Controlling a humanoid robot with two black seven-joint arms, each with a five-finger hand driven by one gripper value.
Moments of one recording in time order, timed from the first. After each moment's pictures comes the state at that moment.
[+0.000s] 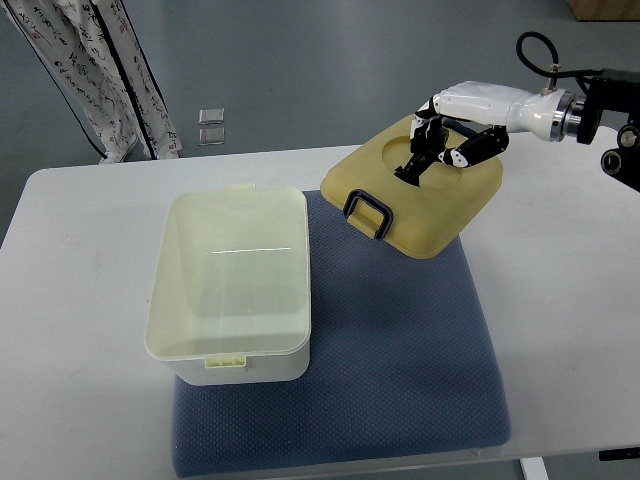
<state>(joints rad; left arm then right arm) 0.01 0.00 -0.04 -0.16 0.03 0.02 0.06 1.11 -0.61 0.19 0.93 -1.44 0.06 0.61</state>
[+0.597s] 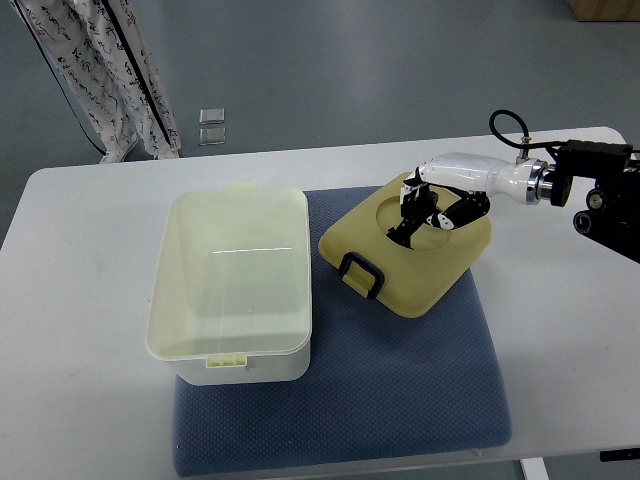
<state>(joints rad) 0.01 0.00 -0.04 -0.16 0.03 0.02 0.06 1.01 -0.53 0.15 0.91 -1.46 0.04 0.61</state>
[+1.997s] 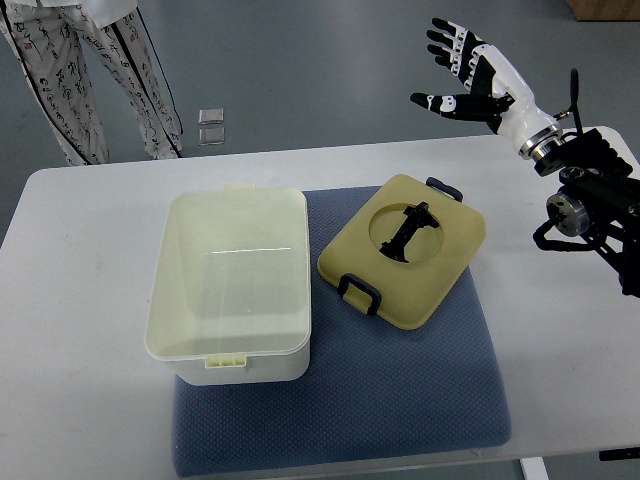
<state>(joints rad) 0.01 0.00 -0.04 -0.16 0.03 0.02 0.06 0.88 -0.36 0.50 0.76 -0.40 0.05 0.61</state>
